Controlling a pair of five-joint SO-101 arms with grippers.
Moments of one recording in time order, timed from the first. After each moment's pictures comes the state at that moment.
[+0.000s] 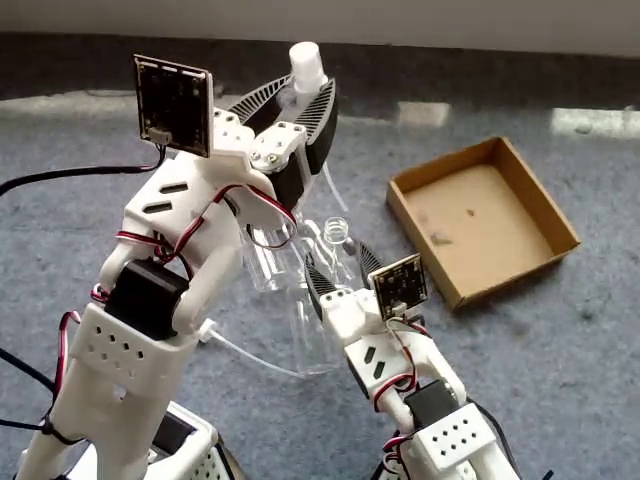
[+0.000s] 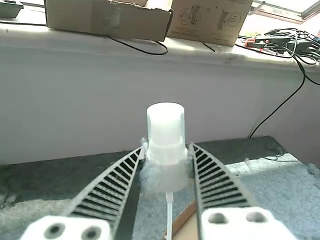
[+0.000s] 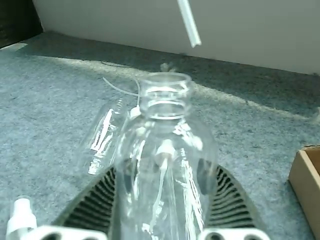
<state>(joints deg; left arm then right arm) 21.9 -43.5 19.4 34.6 17.2 -32.5 -81.9 95.9 6.3 -2.6</state>
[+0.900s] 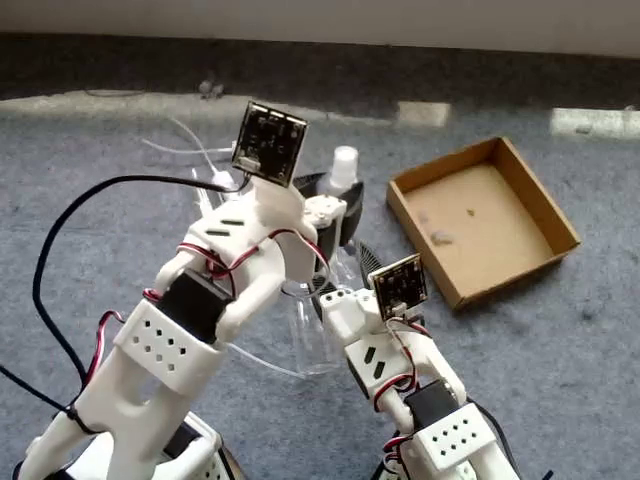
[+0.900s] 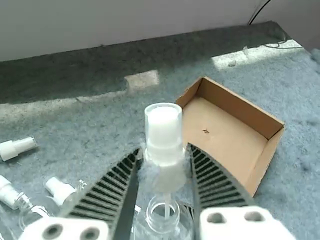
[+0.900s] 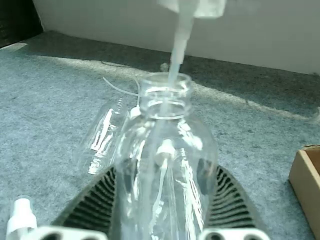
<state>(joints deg) 29.1 -43.5 33.4 42.9 17.2 -32.5 -81.9 95.9 6.3 -2.6</state>
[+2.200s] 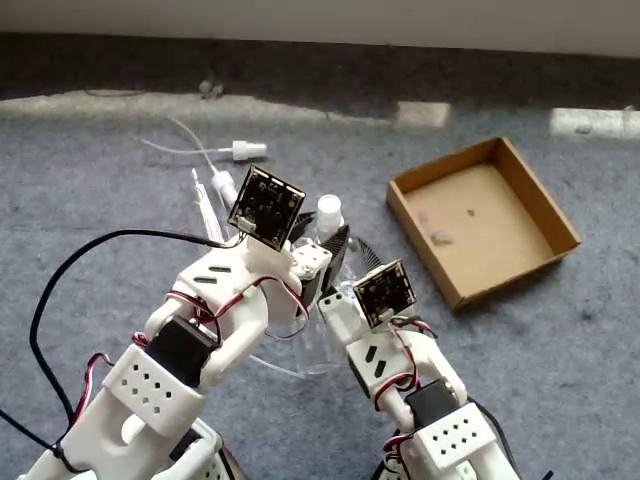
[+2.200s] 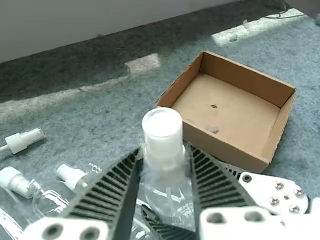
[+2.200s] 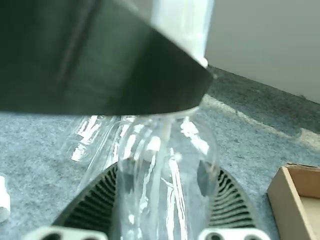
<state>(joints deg) 30.9 -57.8 52.7 38.3 10.5 -32.4 -81.8 96.0 6.3 8.0</state>
